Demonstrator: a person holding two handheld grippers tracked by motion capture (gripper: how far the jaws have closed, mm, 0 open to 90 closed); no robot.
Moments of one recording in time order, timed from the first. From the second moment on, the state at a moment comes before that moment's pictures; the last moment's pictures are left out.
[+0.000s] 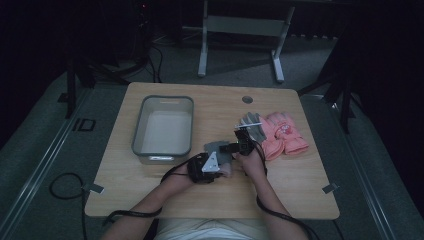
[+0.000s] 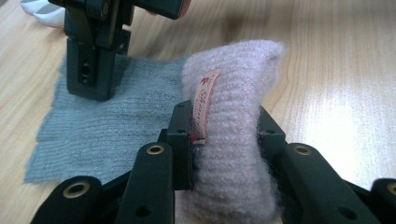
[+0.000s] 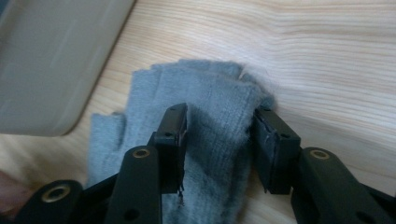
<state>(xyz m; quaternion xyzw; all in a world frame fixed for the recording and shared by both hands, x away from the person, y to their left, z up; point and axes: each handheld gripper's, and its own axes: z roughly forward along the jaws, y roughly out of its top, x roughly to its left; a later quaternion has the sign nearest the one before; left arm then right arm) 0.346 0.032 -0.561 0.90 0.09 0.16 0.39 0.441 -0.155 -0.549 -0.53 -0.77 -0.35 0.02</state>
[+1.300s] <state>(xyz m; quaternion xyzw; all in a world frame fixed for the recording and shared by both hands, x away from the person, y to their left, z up) 0.356 0.051 -0.467 0.91 0.06 0.17 0.37 0.426 -0.143 -0.455 -0.46 -0.78 -0.42 -0.02</state>
